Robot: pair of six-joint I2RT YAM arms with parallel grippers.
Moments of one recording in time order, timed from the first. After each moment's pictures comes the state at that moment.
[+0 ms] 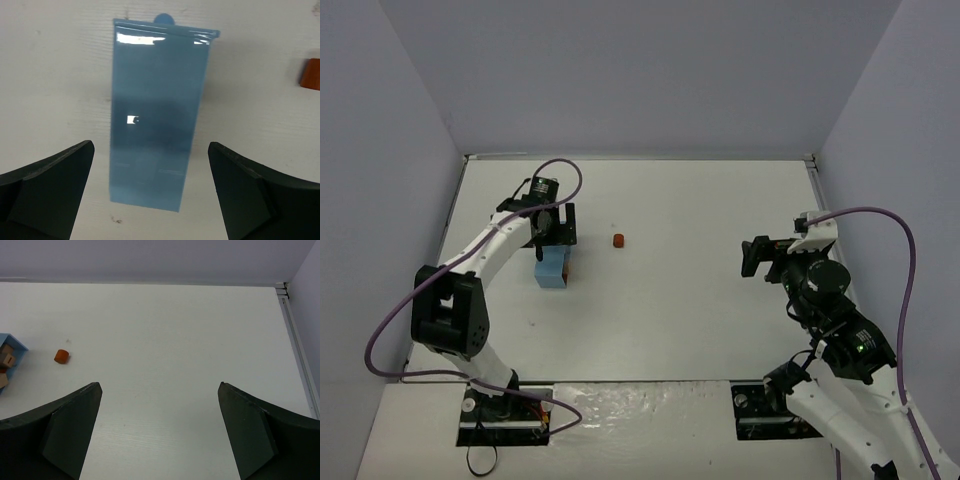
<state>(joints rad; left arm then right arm) -0.27 1.64 1.28 -0.68 -0.15 -0.30 0.51 0.56 0.86 -0.49 0.36 0.14</state>
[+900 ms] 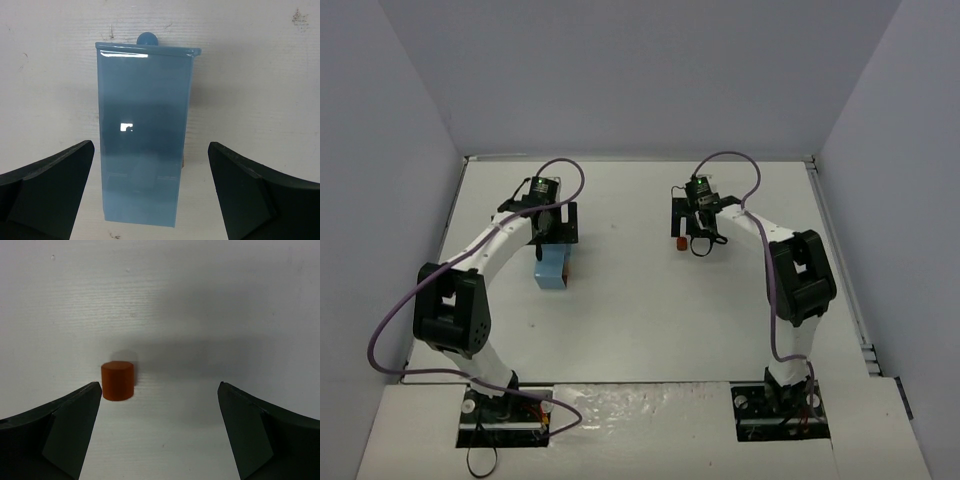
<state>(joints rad) -0.25 1.66 1.28 -0.63 -0.12 -0.26 0.40 1.89 1.32 -0.43 0.22 0.37</state>
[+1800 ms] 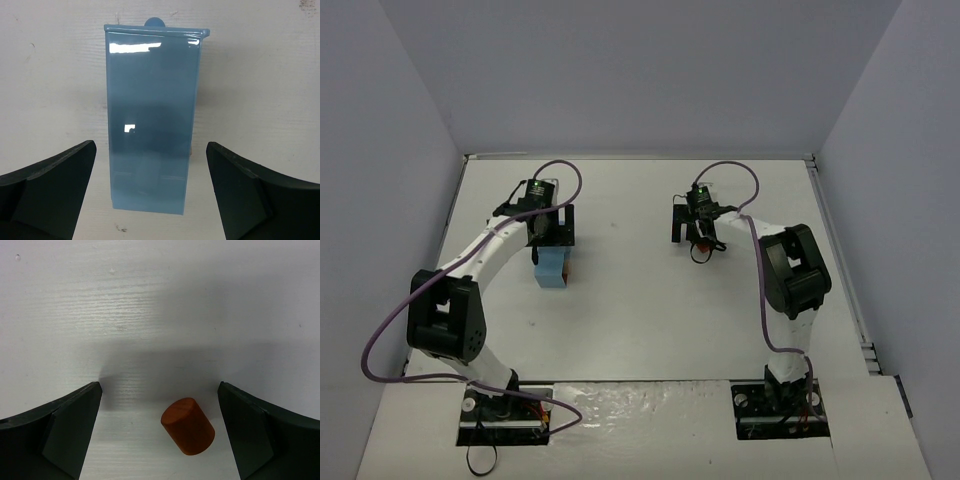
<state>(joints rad) -0.25 1.60 1.22 -0.62 -0.12 -0.24 0.39 1.97 1.24 -0.25 0.21 0.37</state>
